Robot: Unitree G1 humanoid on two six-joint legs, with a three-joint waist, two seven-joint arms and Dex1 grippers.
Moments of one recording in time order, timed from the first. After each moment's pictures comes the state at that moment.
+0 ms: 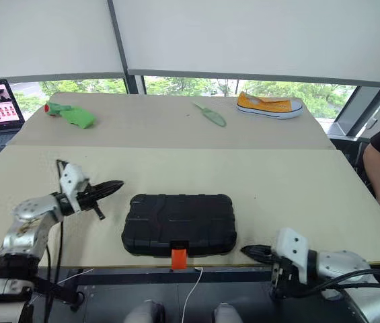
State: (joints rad) left arm -0.49 0.63 0.06 0.42 -0.29 0.05 -1.03; right arm 0.17 -0.96 0.11 -0.37 0.43 0.06 0.90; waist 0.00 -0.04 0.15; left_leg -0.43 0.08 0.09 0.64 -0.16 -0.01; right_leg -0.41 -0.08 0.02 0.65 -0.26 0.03
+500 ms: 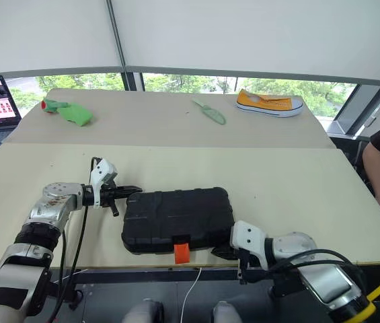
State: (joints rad) left arm -0.65 0.60 -0.04 0.66 -0.20 0.18 -1.16; right arm -0.20 -0.73 0.33 -0.21 0.20 0.21 0.94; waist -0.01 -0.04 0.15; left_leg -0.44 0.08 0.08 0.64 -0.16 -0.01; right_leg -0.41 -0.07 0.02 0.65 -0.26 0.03
